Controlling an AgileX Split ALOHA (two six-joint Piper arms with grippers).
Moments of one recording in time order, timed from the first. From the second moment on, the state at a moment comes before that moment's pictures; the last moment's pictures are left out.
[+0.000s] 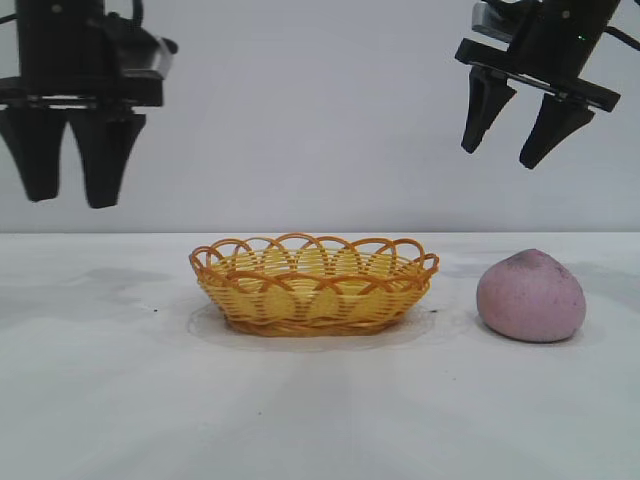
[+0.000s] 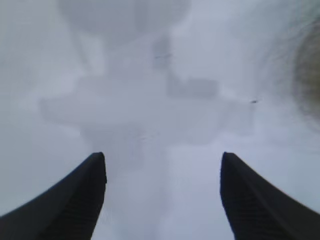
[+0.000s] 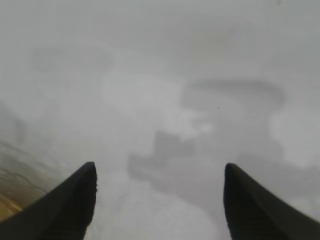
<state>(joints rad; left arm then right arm) -0.26 2.00 -1.54 0.05 1.10 0.08 0.13 2.13 -1.77 0.41 0.97 -0.33</state>
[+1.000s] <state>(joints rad) 0.00 1.60 -1.29 0.01 1.21 0.03 0.13 2.13 -1.77 0.42 0.96 -0.33</state>
